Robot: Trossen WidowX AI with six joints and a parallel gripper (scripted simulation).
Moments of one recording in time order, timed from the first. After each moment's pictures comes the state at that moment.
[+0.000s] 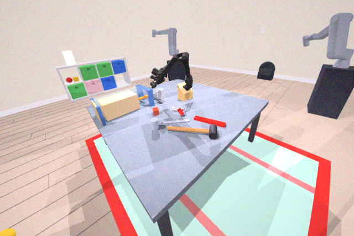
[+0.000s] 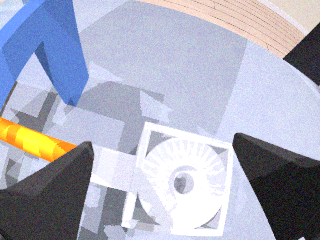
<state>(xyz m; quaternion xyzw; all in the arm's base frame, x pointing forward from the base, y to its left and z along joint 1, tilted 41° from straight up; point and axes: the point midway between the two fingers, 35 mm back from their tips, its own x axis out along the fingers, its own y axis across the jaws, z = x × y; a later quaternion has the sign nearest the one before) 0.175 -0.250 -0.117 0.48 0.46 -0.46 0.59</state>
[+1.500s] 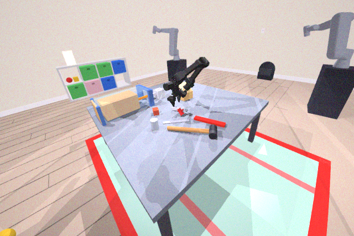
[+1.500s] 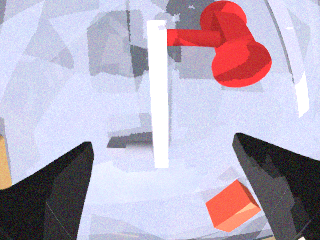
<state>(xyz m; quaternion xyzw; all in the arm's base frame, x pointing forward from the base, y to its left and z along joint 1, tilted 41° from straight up) 0.277 0.062 0.089 0.40 -0.20 -0.62 -0.64</state>
